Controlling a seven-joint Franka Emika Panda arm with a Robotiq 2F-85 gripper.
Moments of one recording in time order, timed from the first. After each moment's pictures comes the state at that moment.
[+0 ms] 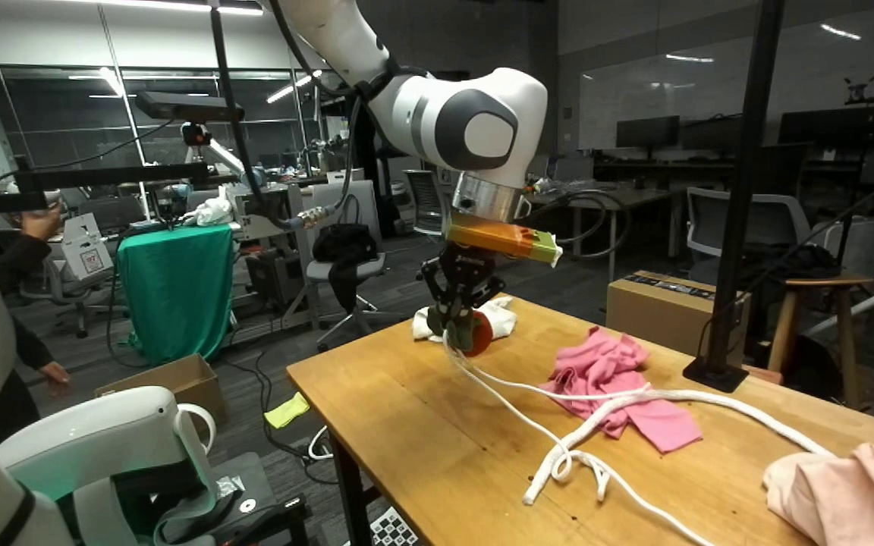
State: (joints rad) arm 0.06 0.12 0.12 -2.14 0.23 2.04 -1.04
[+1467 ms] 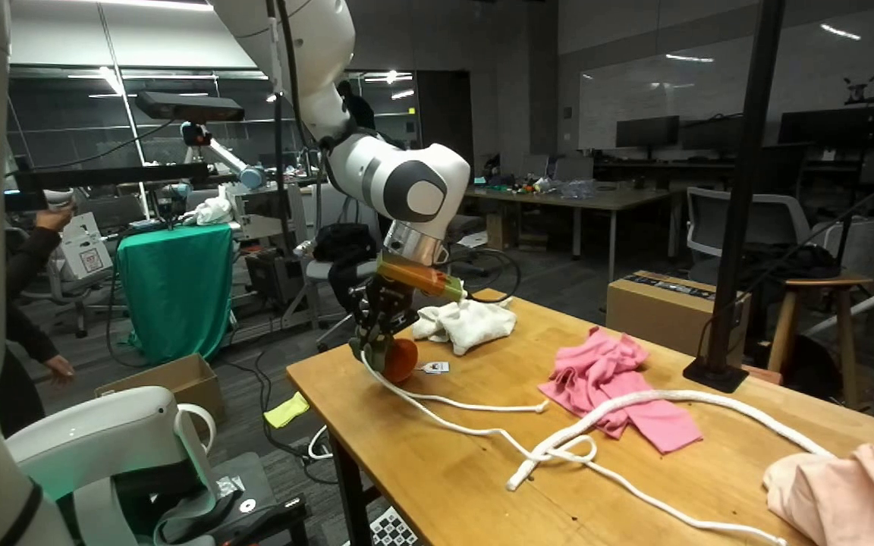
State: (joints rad) arm 0.17 0.29 0.28 -2.13 0.30 2.03 -0.97
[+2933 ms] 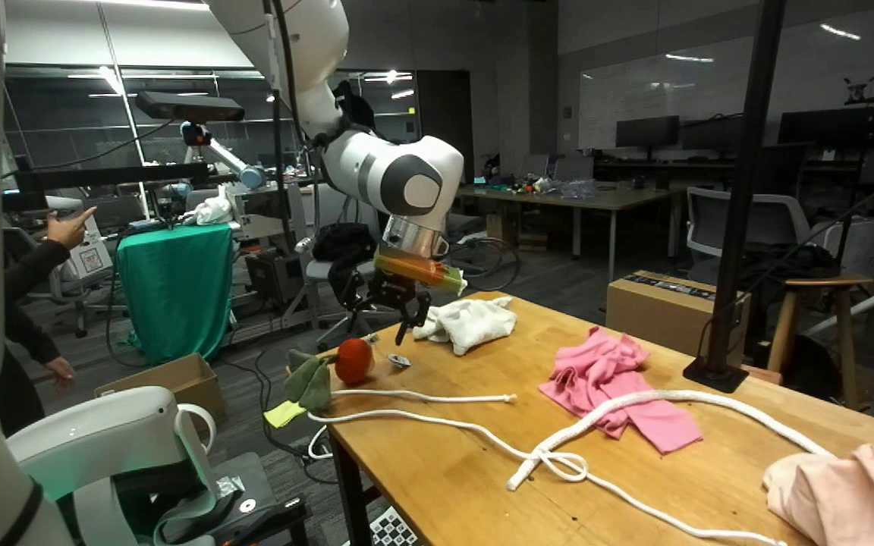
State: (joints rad) arm 0.18 0.28 0.29 -2.12 0.26 2.07 -0.91
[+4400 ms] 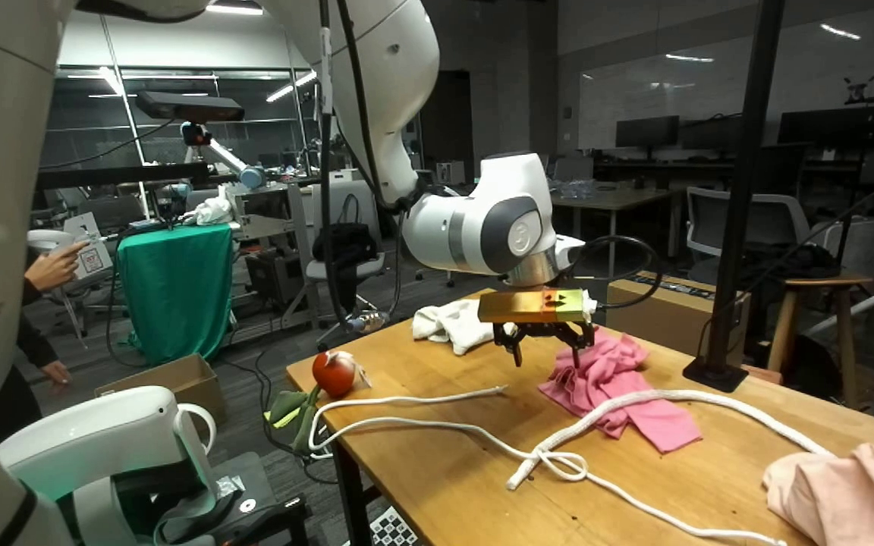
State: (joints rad) arm 0.08 0.39 0.04 -2.15 -0.19 2.75 -0.34
